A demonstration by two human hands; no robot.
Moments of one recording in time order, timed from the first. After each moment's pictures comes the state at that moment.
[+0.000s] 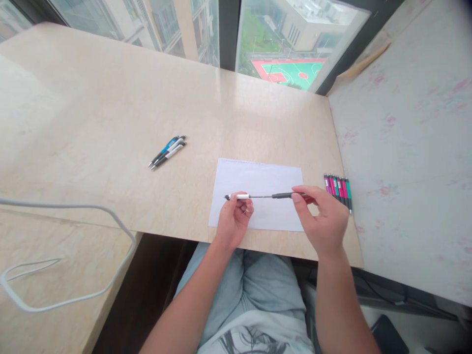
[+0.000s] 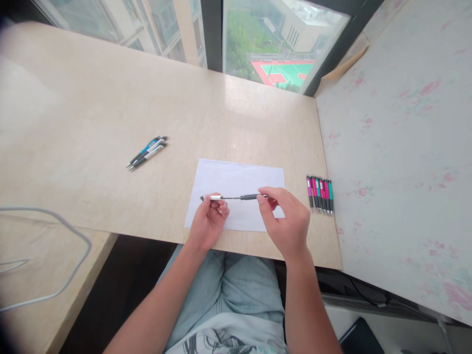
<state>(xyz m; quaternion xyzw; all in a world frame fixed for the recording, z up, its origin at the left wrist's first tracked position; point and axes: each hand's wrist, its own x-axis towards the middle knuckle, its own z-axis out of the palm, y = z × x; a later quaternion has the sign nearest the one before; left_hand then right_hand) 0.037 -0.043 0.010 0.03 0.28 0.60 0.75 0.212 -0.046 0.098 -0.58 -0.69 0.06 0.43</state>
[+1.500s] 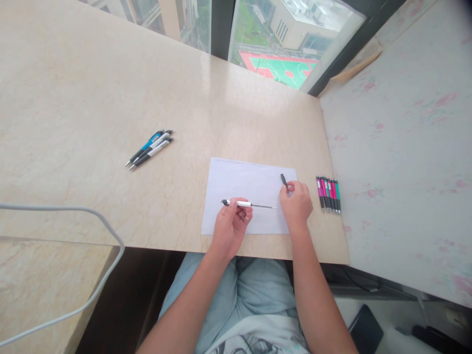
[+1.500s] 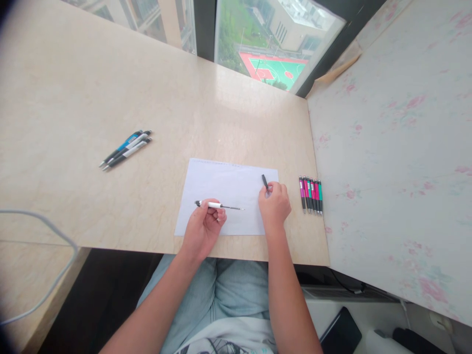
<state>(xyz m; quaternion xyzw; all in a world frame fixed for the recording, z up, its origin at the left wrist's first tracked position) 0.038 -0.043 0.009 0.02 0.26 0.59 0.76 0.226 0.003 0.000 -0.83 -0.52 -0.02 0.19</state>
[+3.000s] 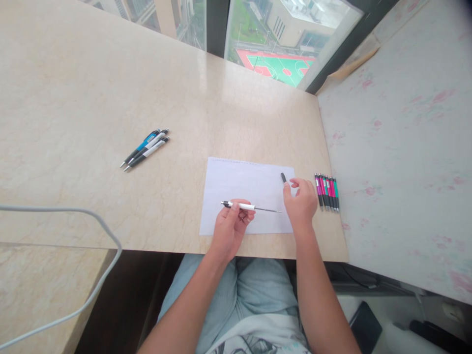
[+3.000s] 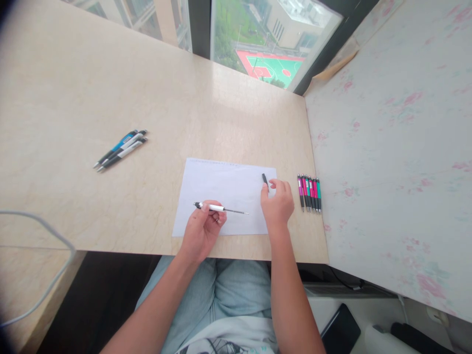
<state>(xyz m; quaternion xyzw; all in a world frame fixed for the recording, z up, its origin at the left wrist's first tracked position) 0.038 -0.047 0.010 0.08 0.28 0.58 0.76 0.228 -0.006 0.024 -0.79 -0.54 0.00 0.28</state>
